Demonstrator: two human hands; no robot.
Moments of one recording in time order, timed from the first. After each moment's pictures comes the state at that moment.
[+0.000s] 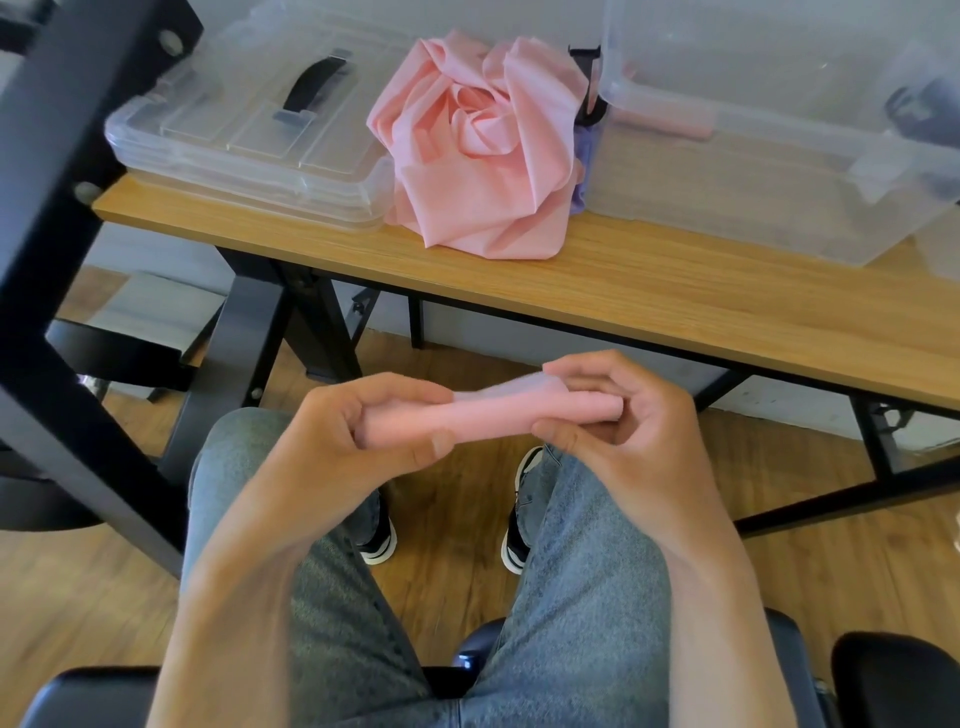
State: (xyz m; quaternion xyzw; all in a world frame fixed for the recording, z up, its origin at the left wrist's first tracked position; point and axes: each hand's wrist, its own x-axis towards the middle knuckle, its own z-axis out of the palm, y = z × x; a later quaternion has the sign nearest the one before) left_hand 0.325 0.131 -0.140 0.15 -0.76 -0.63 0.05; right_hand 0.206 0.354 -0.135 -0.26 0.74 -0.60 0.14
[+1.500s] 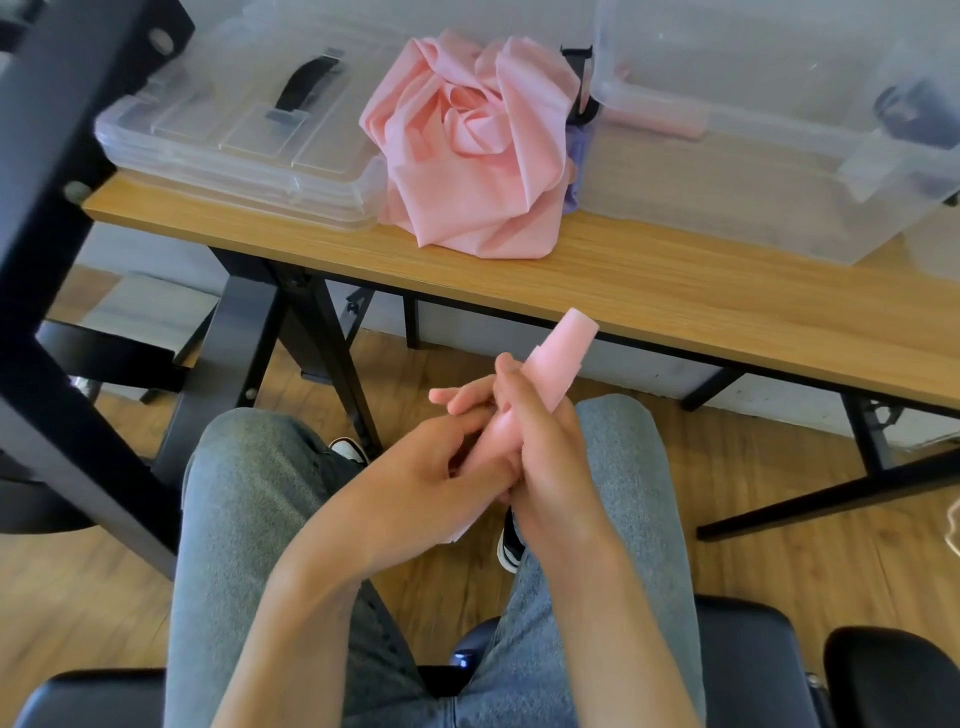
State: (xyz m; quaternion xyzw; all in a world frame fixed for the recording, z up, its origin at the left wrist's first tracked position) left_hand 0.310 0.181 -0.124 0.08 -0.77 -0.63 -0.10; right_hand 0.238 0.294 -0.144 -0.04 0.55 -0.77 0.31
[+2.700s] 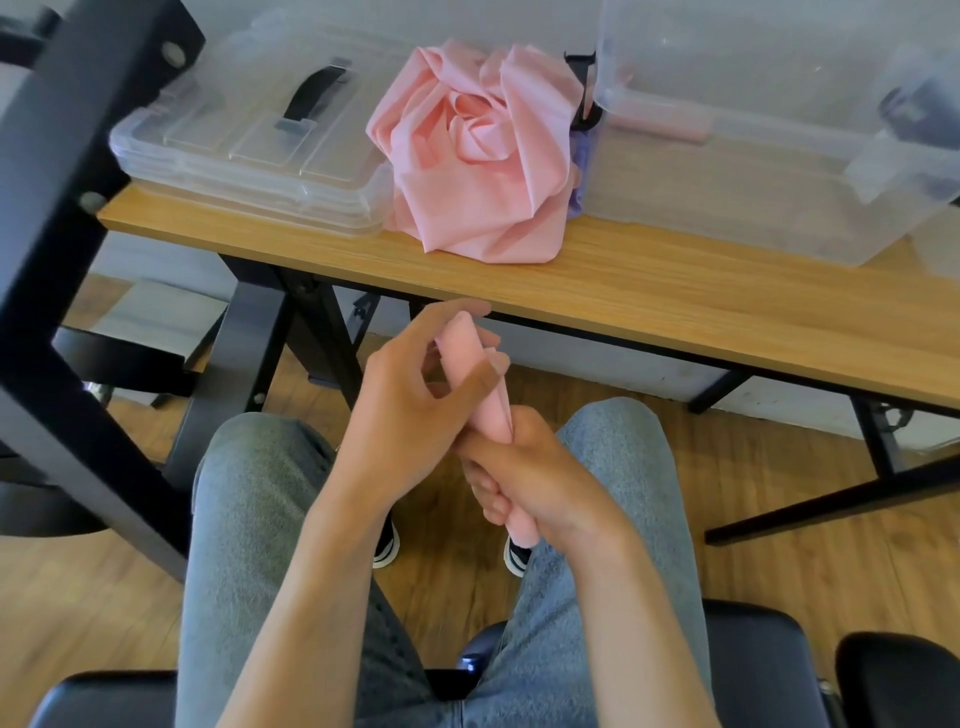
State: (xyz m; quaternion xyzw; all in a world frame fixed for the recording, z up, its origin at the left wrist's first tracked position) left_hand 0.275 0.164 -0.132 0.12 -0.78 -0.58 0.19; right_hand 0.228 0.298 -0.150 -0.13 0.66 -0.58 0.45
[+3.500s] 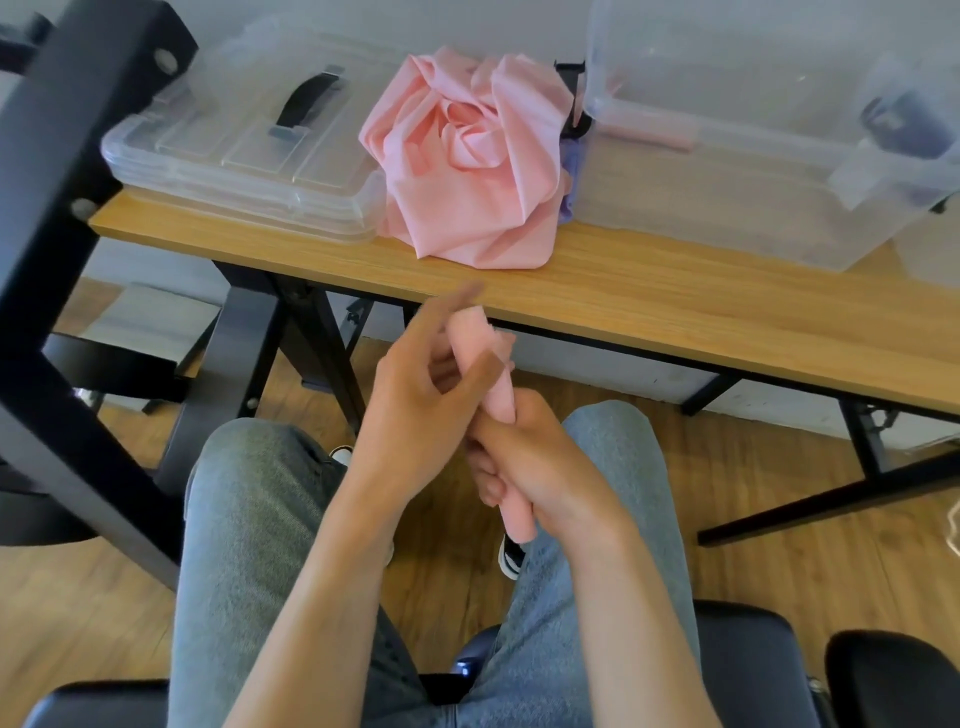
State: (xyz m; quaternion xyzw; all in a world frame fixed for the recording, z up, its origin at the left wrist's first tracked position) left_hand 0.268 0.175 -0.129 0.11 -0.72 -0.66 0.17; right_hand 0.221 0.294 -0.142 -0.12 0.67 -0.61 0.41
